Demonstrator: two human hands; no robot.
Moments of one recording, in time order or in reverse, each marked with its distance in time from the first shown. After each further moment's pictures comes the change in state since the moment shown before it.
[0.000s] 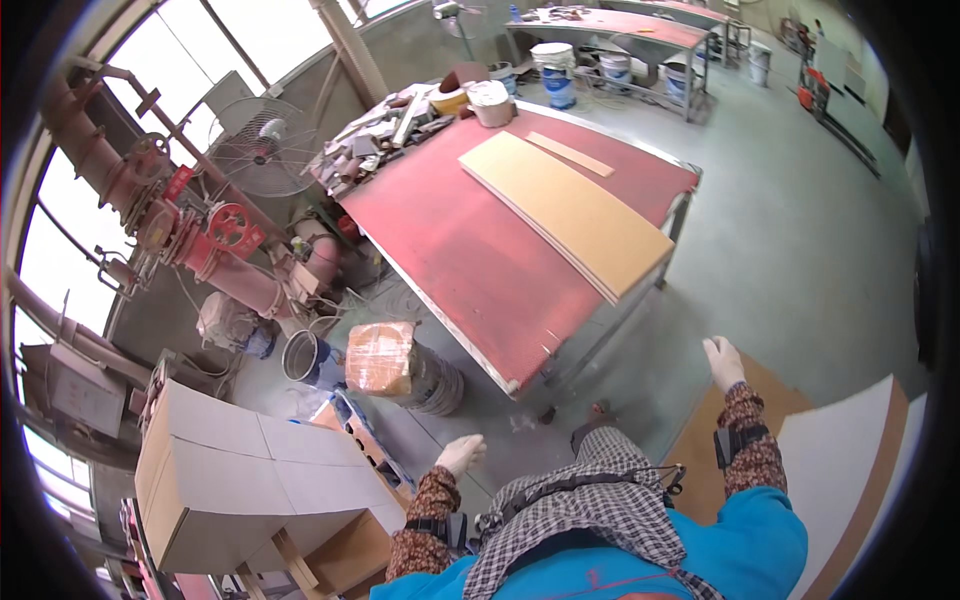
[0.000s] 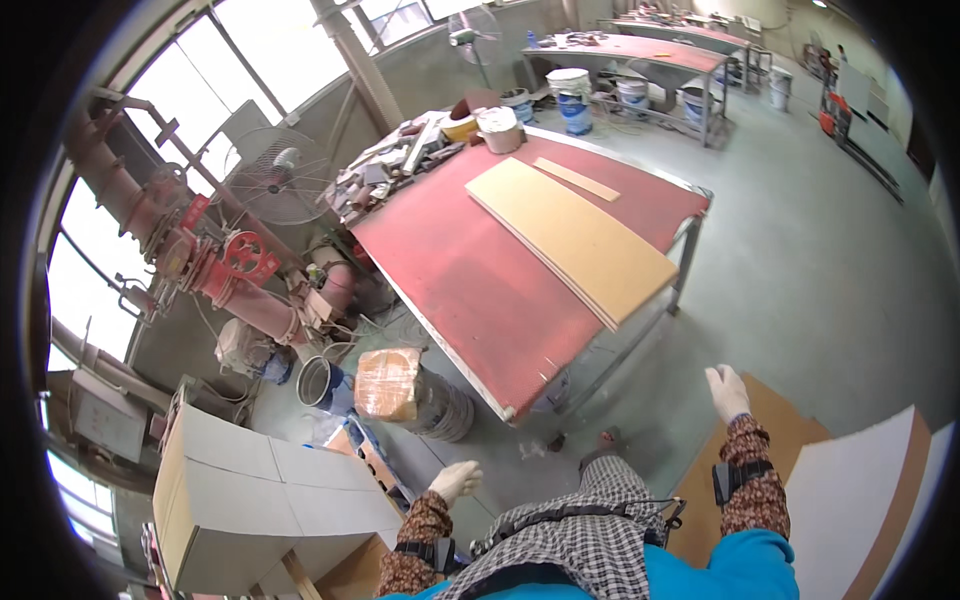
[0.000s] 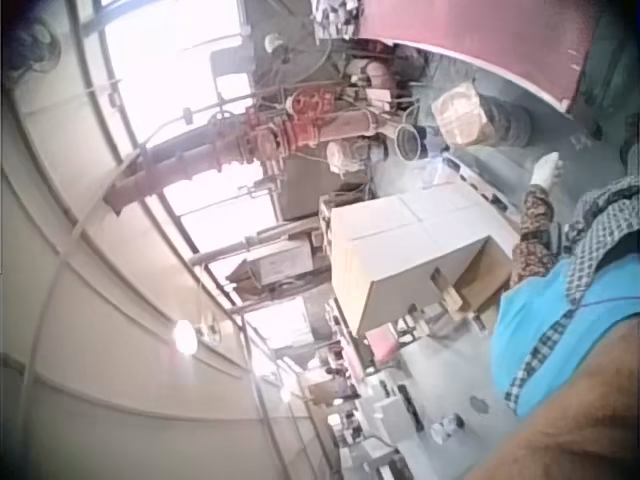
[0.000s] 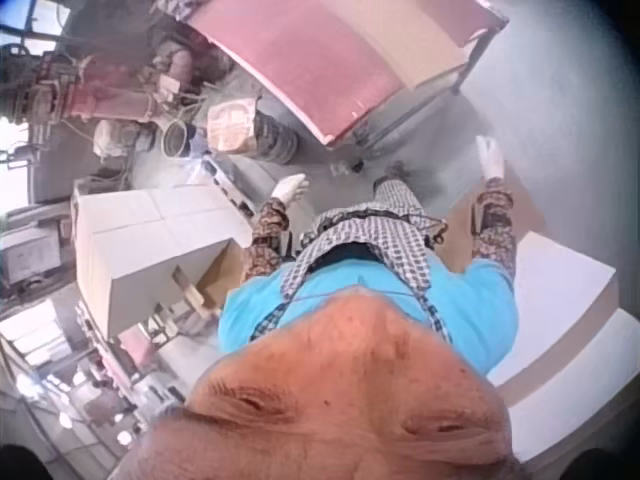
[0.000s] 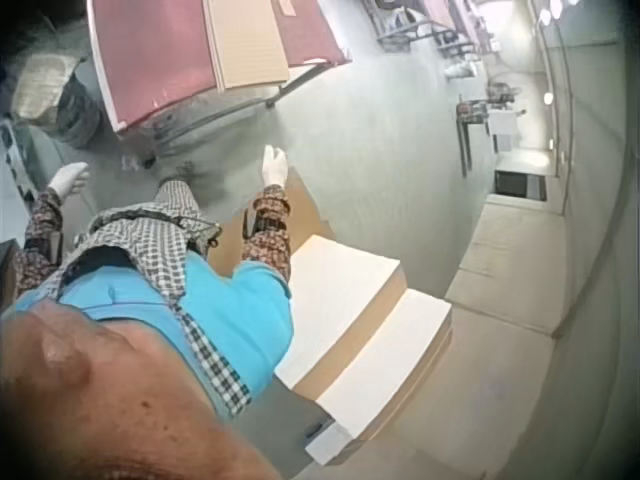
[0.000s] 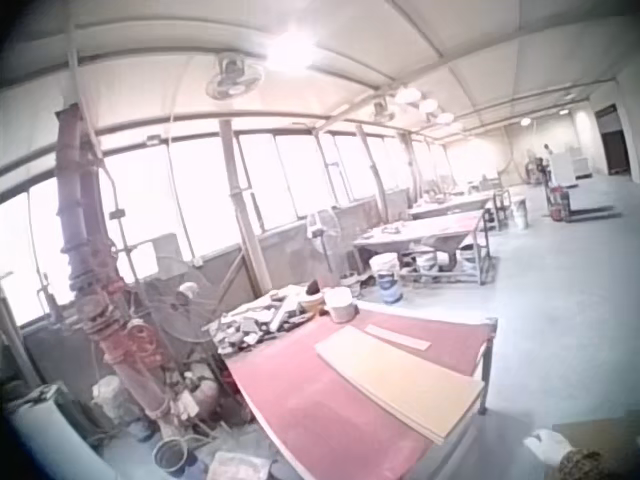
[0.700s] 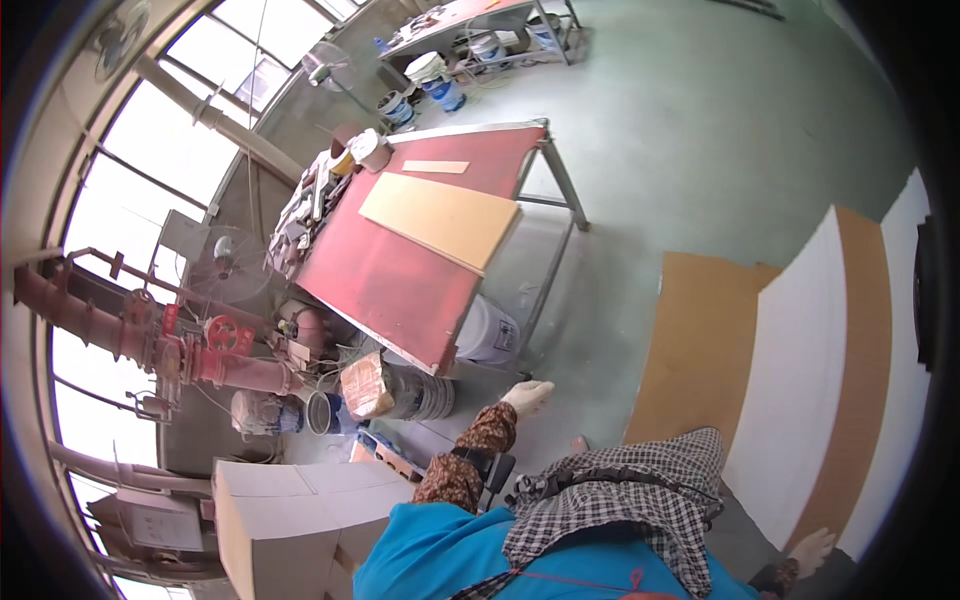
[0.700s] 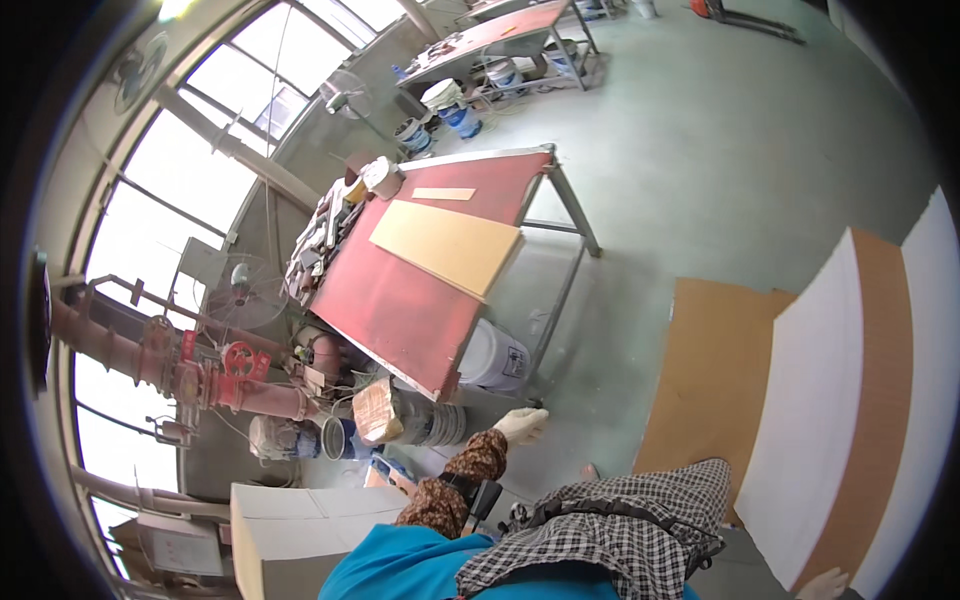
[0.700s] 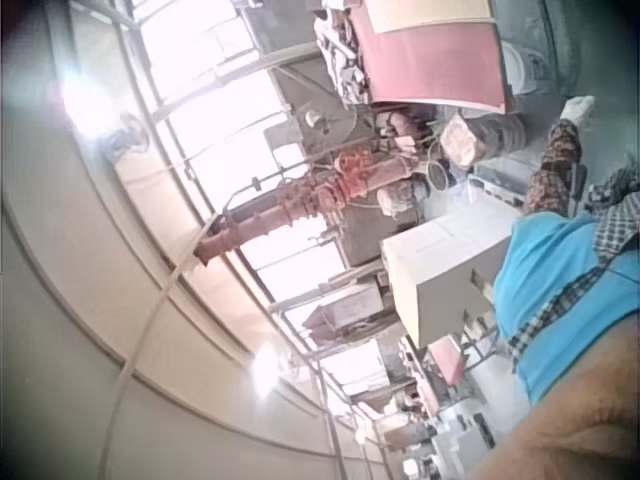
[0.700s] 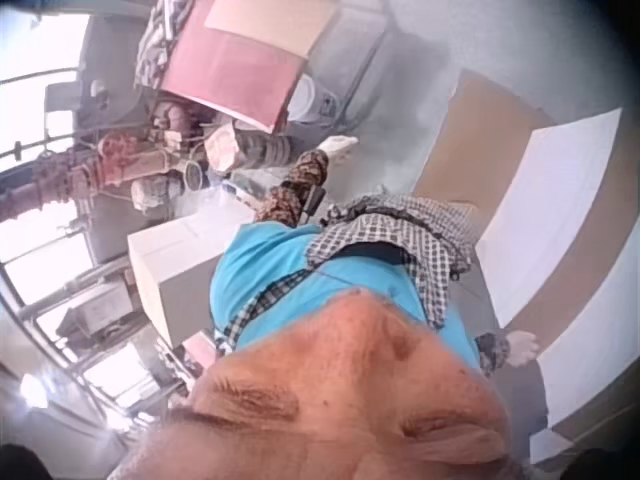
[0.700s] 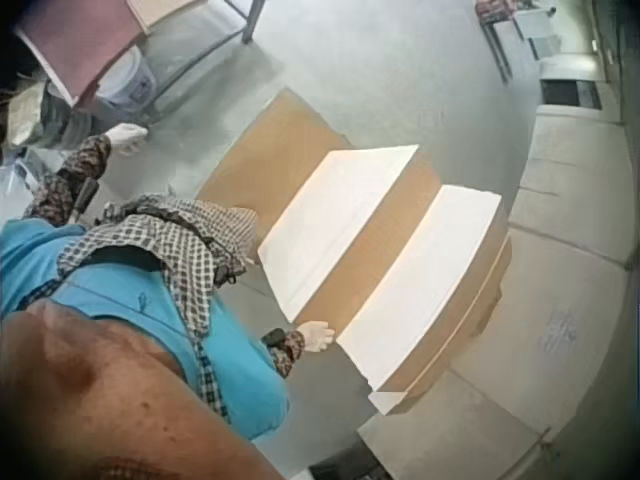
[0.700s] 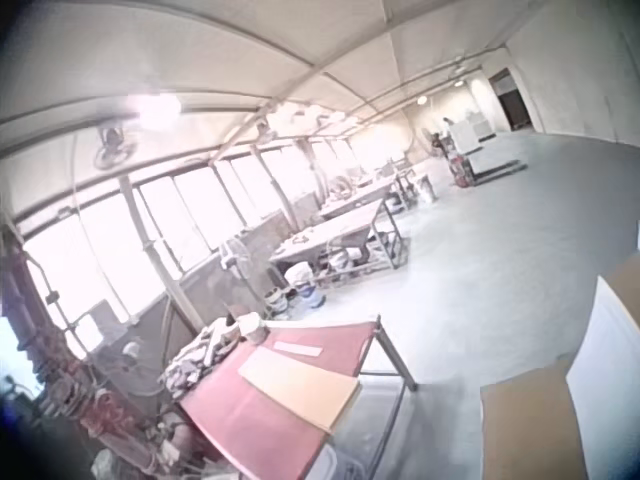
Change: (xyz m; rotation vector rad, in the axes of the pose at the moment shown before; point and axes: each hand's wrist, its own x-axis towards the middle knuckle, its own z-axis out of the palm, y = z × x) left_hand -0.035 0.027 0.293 0.573 -0.381 -0.054; right_hand -0.655 0.385 -0.245 -0.655 0.480 1.368
